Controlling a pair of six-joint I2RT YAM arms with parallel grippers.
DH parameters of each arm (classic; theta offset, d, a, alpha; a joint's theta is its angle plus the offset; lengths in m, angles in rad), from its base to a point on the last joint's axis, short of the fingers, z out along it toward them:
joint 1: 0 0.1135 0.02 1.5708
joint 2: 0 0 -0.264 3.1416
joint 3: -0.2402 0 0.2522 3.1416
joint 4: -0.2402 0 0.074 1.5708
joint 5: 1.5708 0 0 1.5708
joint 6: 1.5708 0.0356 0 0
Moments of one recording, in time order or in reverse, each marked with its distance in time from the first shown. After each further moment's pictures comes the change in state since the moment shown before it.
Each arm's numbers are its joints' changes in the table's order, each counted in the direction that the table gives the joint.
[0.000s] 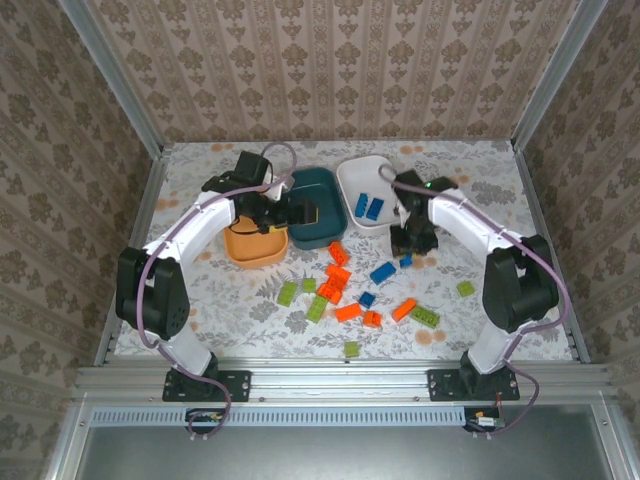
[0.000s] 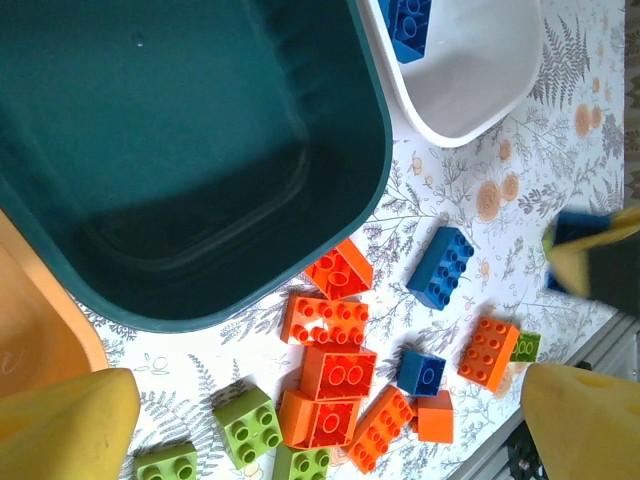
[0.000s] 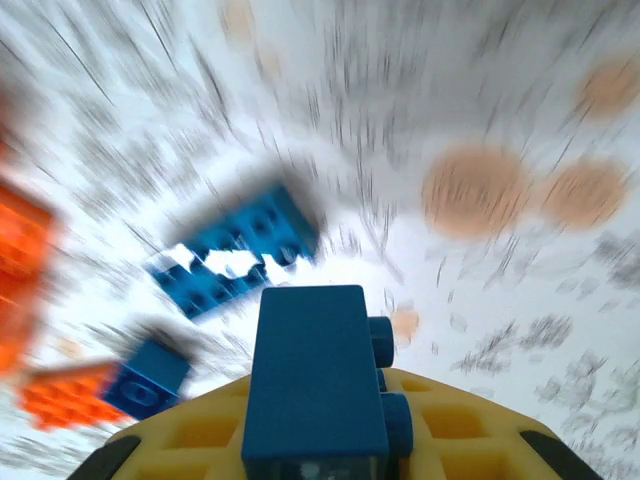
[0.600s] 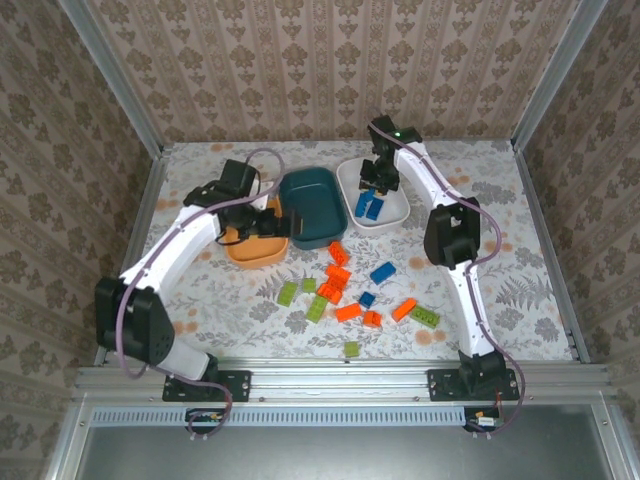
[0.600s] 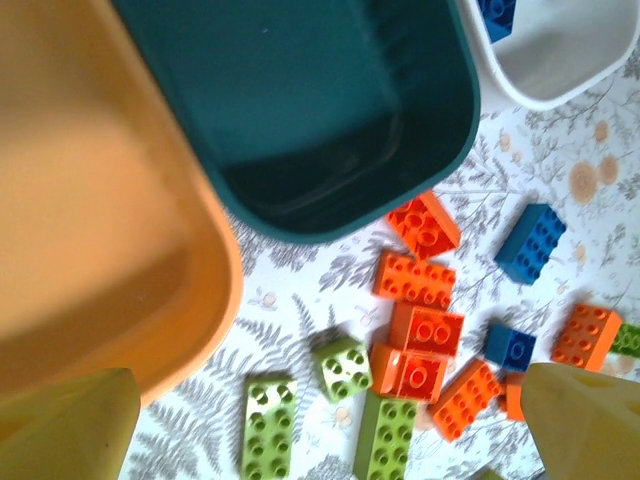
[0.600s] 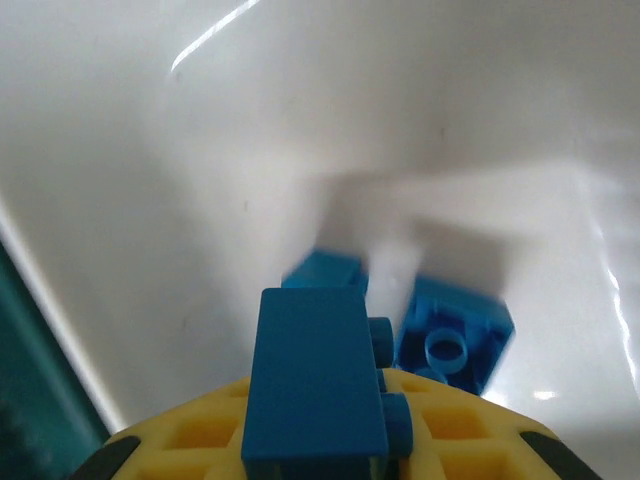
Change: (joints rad) left arm 0.013 0.205 0.114 -0.092 -0.204 0.084; right arm -0.043 -0.800 -1.055 -0.067 -0.051 0.235
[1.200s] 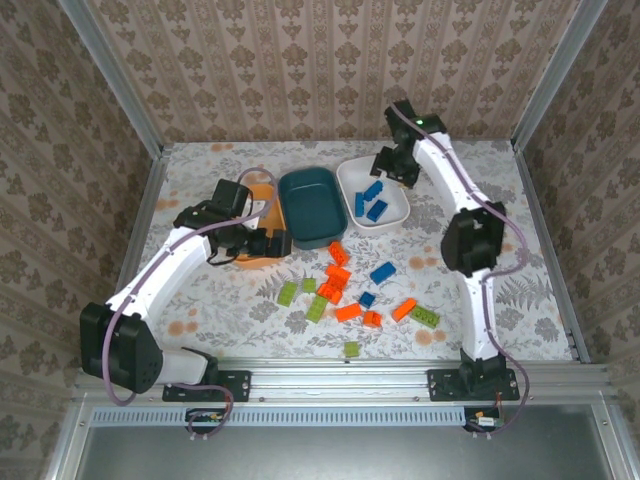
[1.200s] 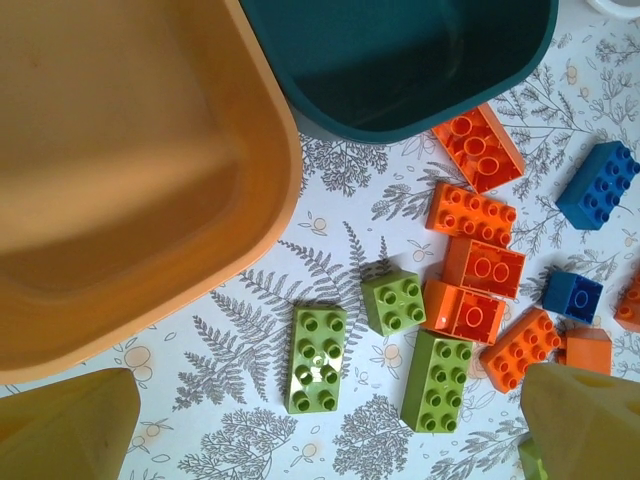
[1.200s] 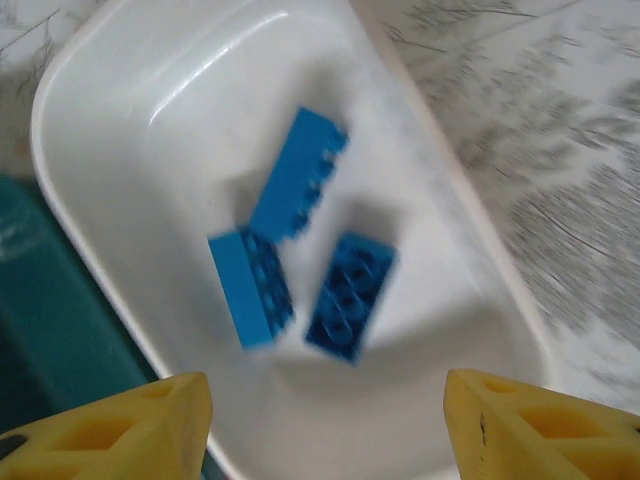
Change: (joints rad) left arm -0.004 0.124 0.144 -0.015 -0.063 0.020; right arm -0.040 0.325 0.228 -0.078 0.107 0.047
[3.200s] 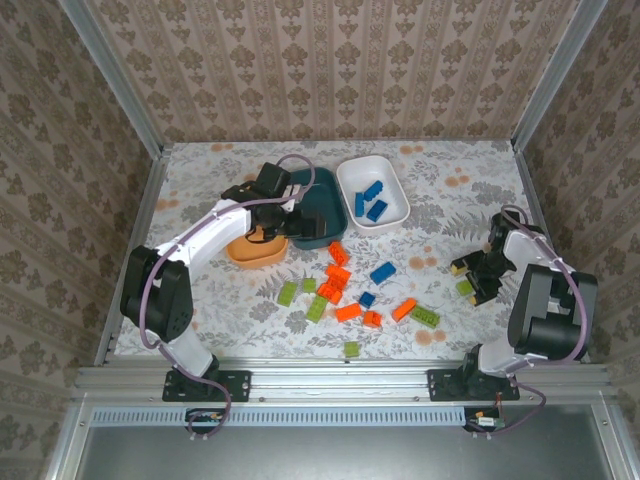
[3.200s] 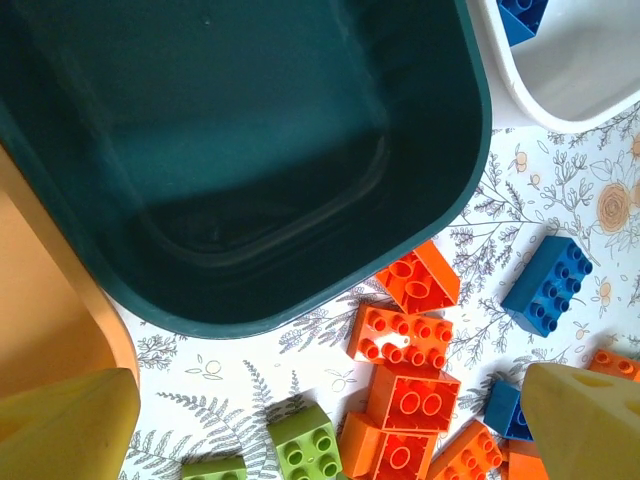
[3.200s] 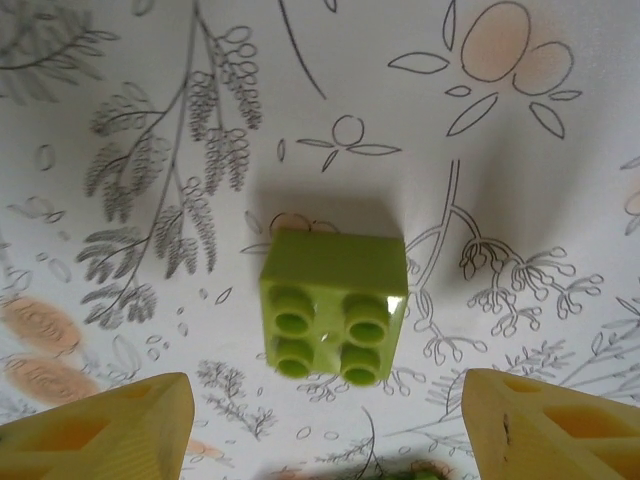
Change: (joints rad) left arm -0.130 -0.333 -0.208 0.146 0.002 -0.146; right arm -0.524 0.686 1.395 0.363 -0.197 0.301
